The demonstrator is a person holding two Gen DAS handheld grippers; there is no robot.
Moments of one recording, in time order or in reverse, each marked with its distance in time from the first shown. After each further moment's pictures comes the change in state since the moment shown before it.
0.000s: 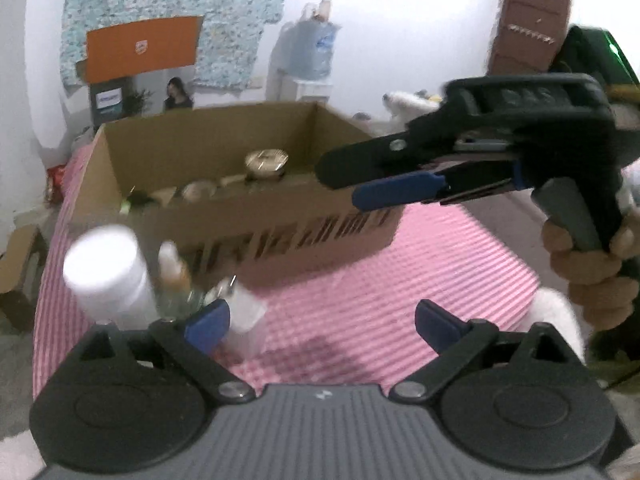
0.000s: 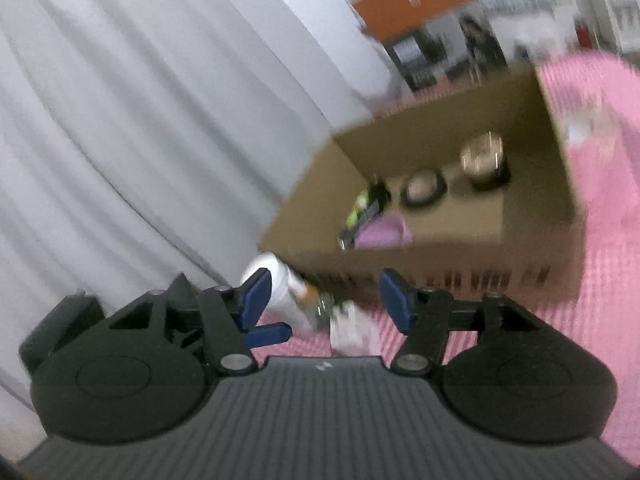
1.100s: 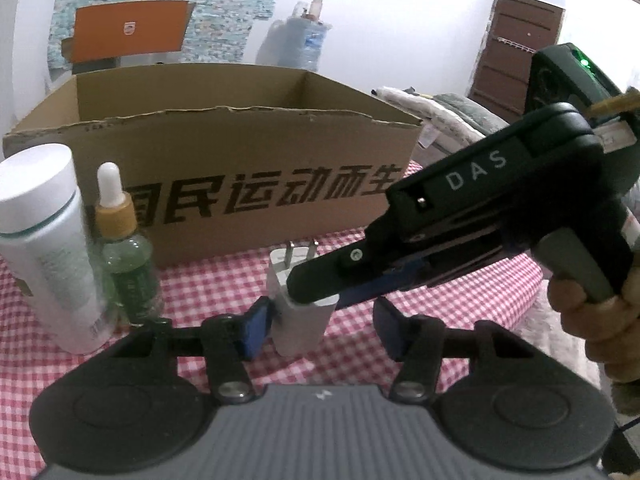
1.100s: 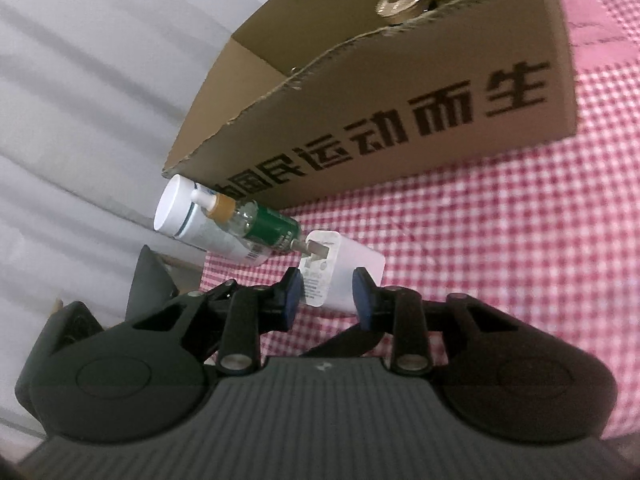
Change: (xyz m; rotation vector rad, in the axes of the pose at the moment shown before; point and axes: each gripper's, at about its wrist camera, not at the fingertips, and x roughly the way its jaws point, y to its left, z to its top) left arm 0.054 0.008 -0.032 -0.032 -0.031 -0.100; right arm 0.066 -0.036 -0.048 0.240 0.190 -0.111
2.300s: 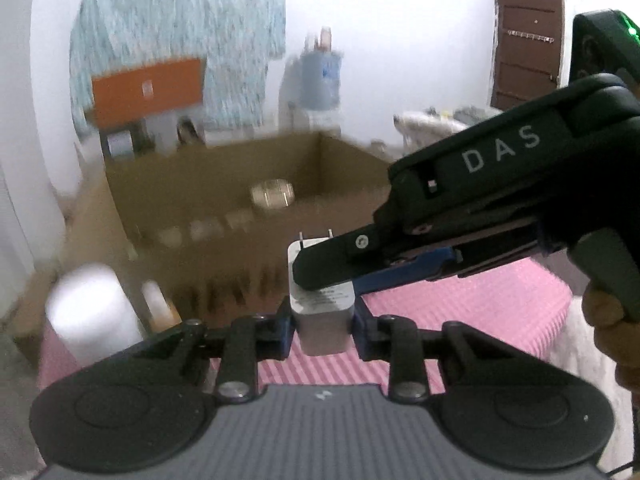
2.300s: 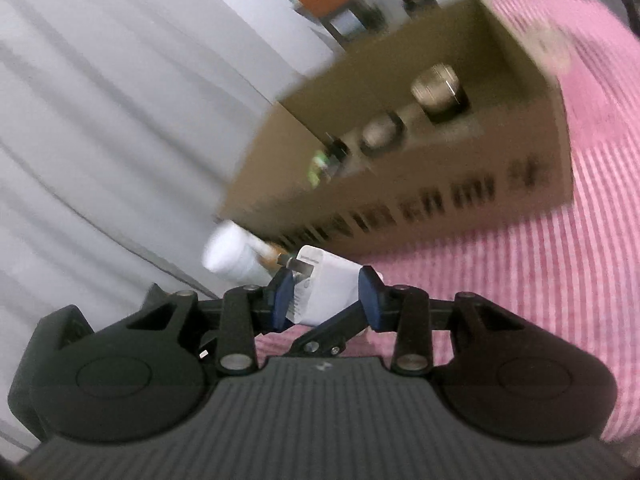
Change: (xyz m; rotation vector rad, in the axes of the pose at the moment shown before) left arm -0.042 -0.040 0.040 0.134 -0.099 0.188; right arm -0.051 0.042 0.002 -0.104 -0.213 0.032
